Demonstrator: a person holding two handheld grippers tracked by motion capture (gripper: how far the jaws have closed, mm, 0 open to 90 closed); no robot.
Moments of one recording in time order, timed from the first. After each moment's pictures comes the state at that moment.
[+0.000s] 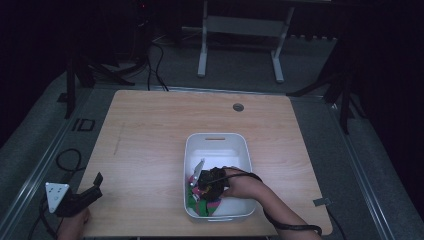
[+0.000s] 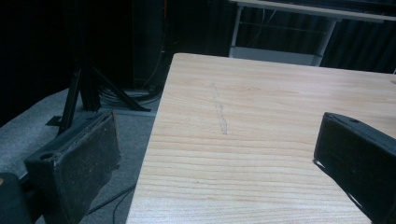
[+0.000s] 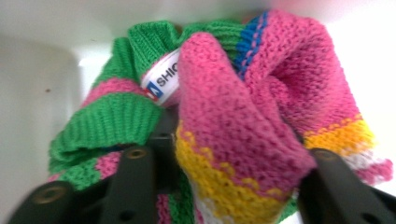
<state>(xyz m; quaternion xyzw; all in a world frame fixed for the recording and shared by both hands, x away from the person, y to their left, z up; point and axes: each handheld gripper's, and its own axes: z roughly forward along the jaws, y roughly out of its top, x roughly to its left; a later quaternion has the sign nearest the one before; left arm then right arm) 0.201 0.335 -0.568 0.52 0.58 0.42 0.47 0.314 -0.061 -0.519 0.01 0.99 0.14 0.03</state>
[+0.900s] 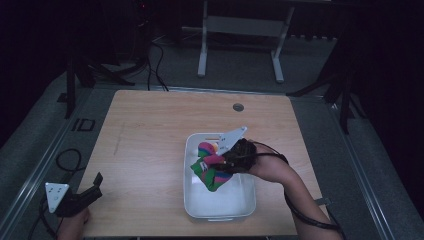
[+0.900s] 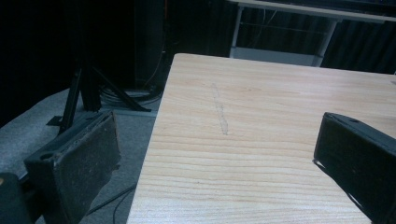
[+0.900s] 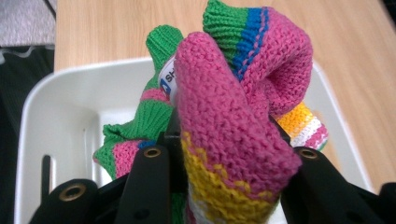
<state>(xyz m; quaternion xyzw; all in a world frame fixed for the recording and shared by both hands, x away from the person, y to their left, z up) 0.201 0.335 -0.568 0.52 0.58 0.42 0.47 0.320 -0.118 -0.388 0.03 0.95 0.30 0.10</state>
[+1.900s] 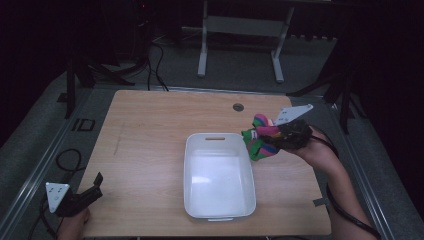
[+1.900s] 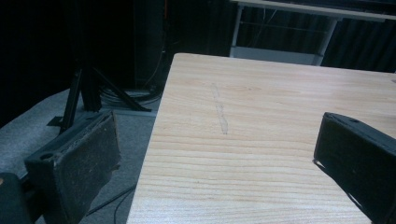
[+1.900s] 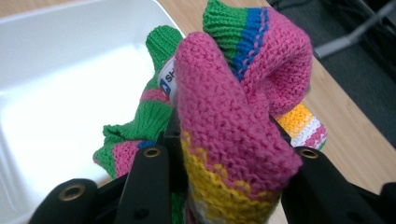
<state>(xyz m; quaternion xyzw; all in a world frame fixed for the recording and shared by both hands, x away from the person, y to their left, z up) 0.201 0.335 -0.568 0.52 0.58 0.42 0.47 0.361 -0.246 -0.359 0.20 0.91 0.31 0.19</state>
